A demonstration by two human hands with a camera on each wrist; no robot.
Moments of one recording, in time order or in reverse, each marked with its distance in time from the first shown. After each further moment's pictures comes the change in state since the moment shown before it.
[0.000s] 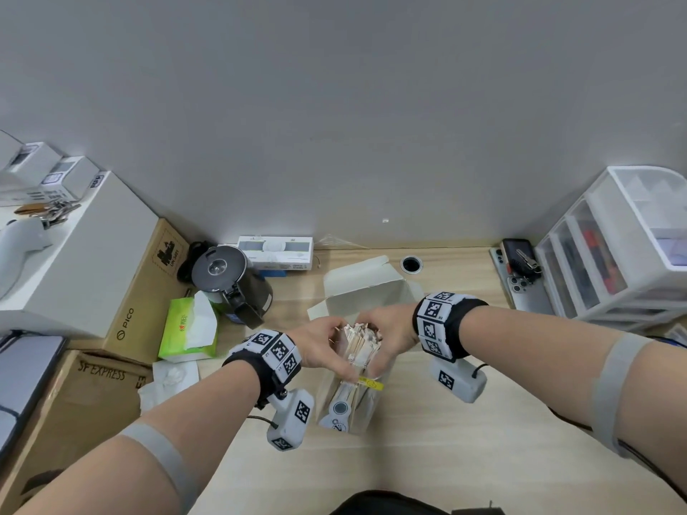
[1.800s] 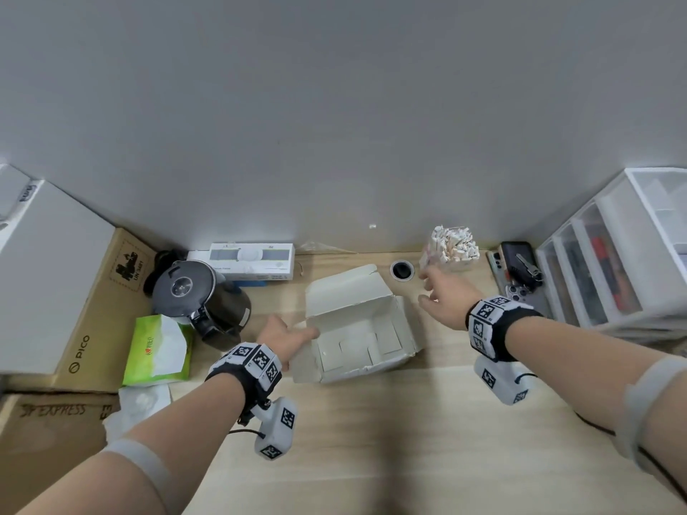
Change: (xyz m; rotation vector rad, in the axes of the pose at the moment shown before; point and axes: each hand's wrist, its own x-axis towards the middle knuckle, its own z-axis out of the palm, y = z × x) left_hand 0.051 -0.009 -0.032 -0.311 0.524 -0.412; right_hand 0.024 0.147 -0.058 -0.066 0.632 0.197
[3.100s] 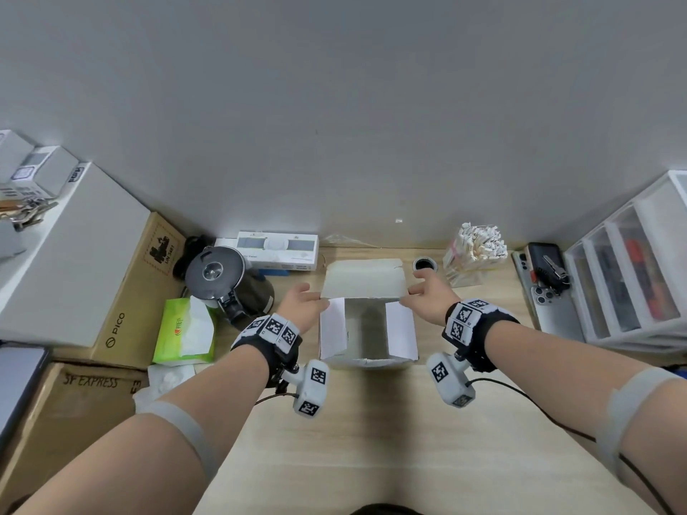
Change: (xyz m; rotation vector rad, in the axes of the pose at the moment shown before) left_hand 0.004 0.018 -0.015 -0.165 0.038 0.169; right_hand 0.020 -0.063 0.040 0.585 -0.056 0.211
